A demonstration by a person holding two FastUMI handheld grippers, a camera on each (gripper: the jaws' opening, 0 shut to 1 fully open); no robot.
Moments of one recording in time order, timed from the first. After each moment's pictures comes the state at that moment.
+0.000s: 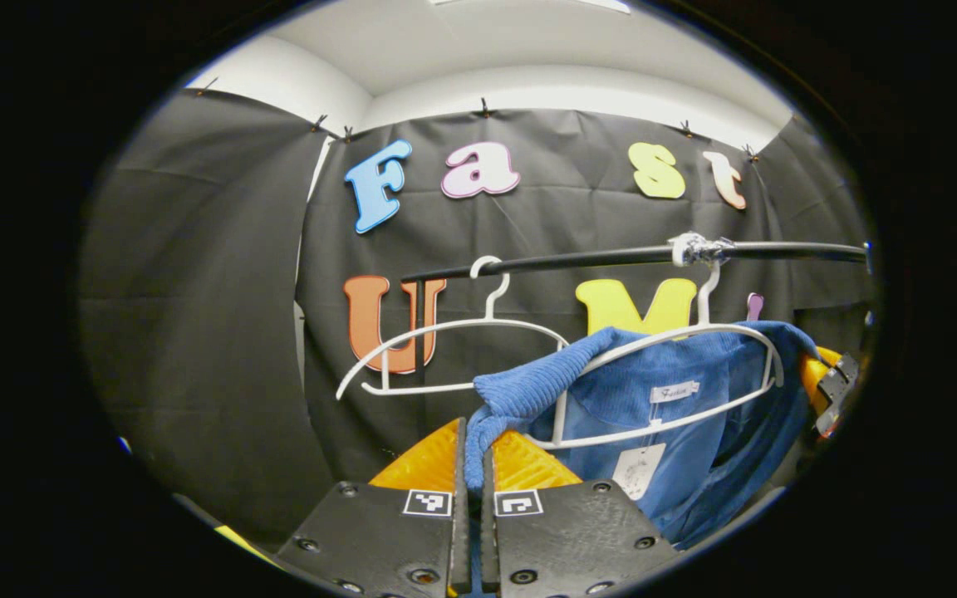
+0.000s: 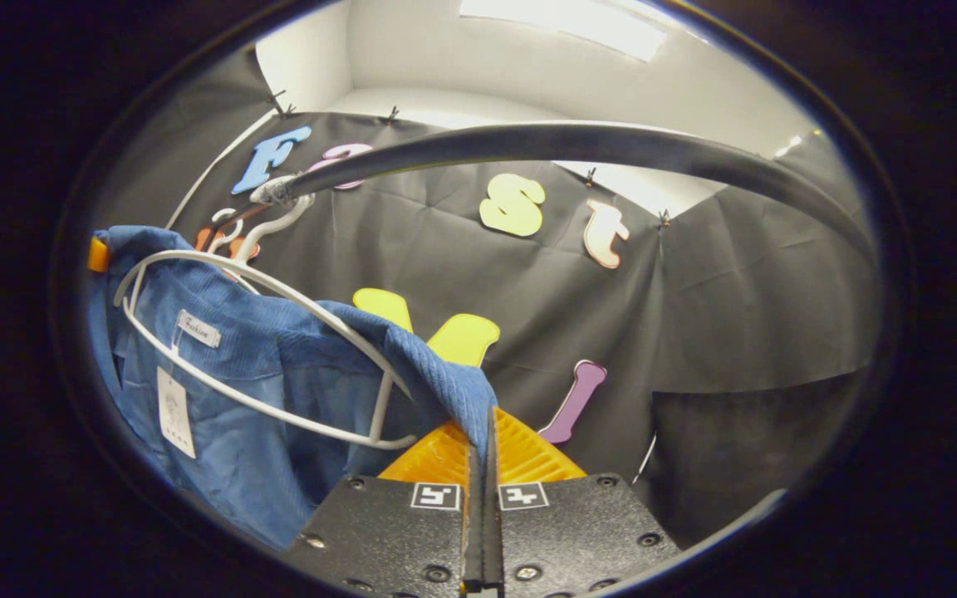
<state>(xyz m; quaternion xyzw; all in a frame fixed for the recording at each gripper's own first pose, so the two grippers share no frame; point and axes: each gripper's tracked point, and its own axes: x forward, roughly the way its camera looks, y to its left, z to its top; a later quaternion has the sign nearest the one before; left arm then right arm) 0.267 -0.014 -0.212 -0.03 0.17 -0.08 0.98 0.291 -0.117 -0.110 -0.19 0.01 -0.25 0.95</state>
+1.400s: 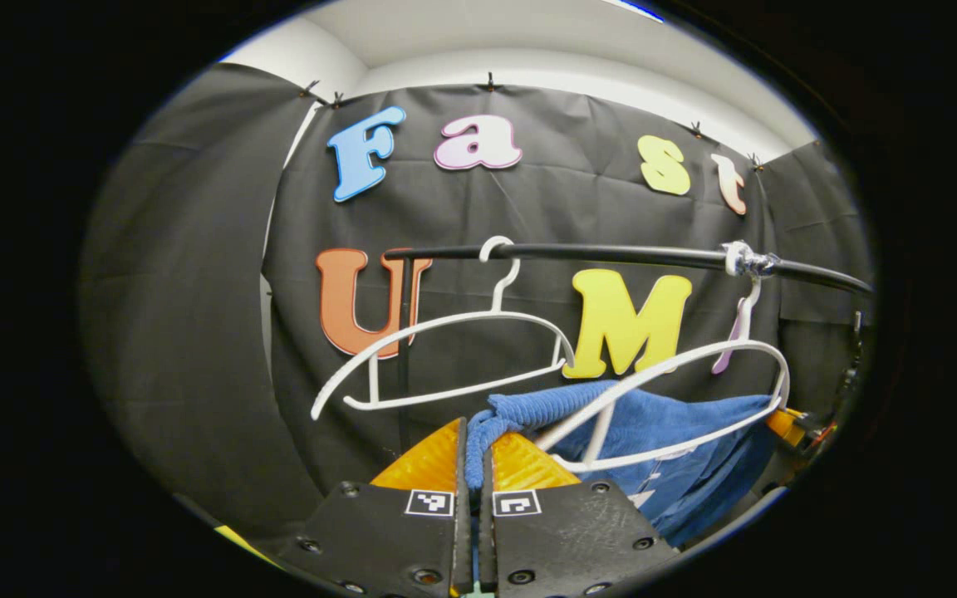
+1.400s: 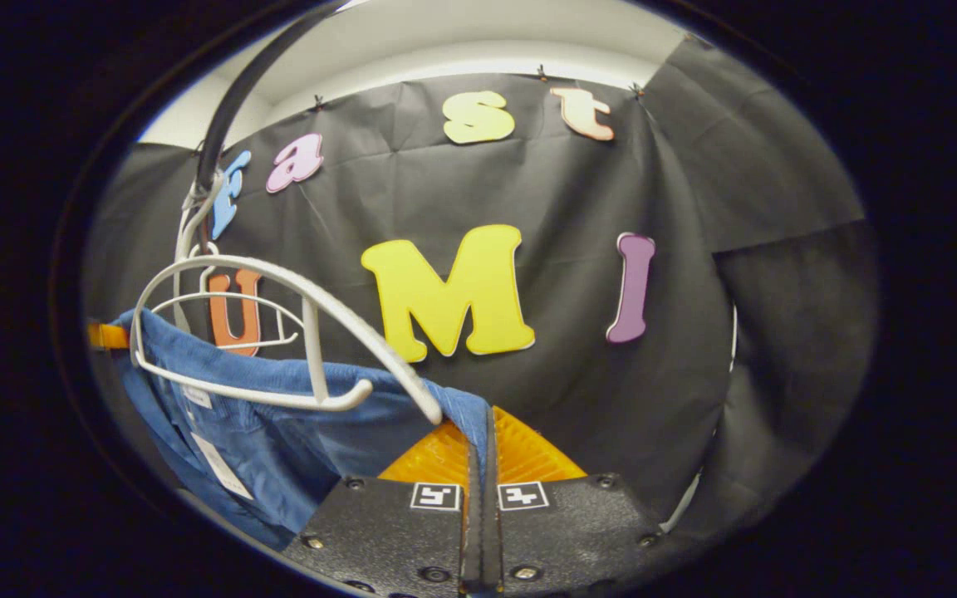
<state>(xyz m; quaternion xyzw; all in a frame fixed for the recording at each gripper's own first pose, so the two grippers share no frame) 0.327 -0.002 -0.239 -0.06 0.22 -0.14 0.96 0.314 -0.137 -0.206 0.07 0.12 -0.17 0.98</state>
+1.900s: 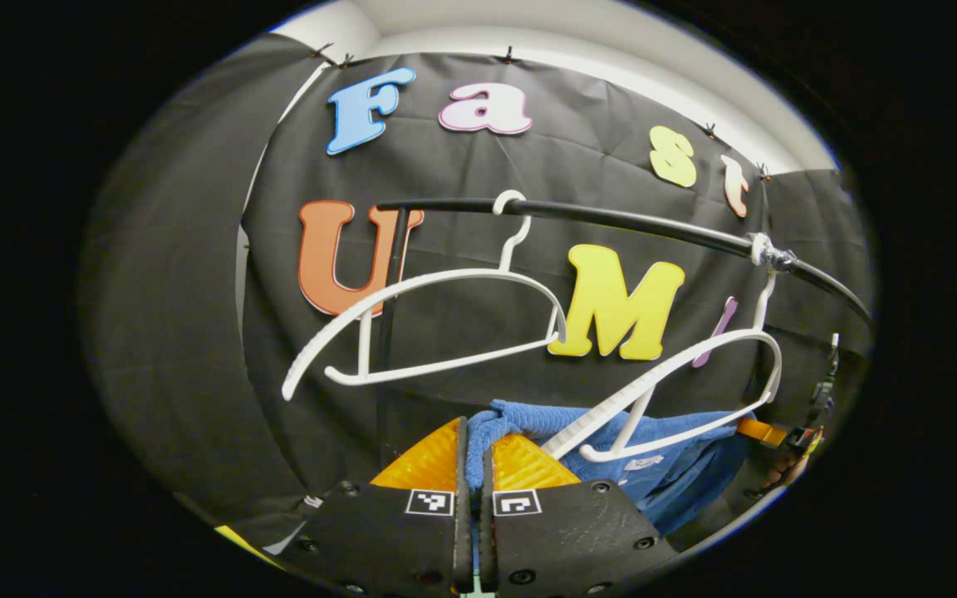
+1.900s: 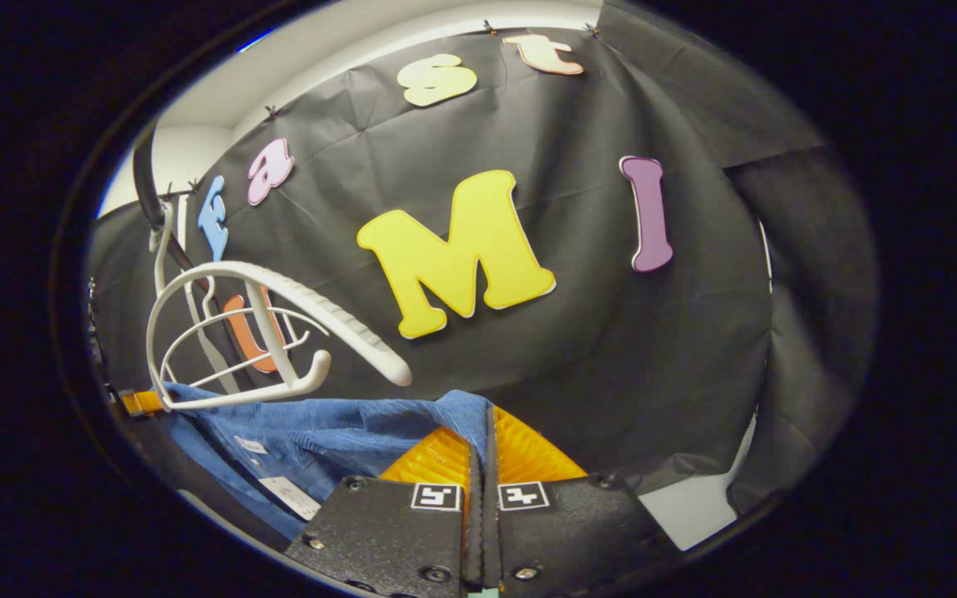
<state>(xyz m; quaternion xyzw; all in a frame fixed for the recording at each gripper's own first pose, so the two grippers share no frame) 0.336 0.003 -0.279 -0.13 0.28 -0.17 0.94 0.329 -0.138 -0.238 0.18 0.19 -0.12 0.96</state>
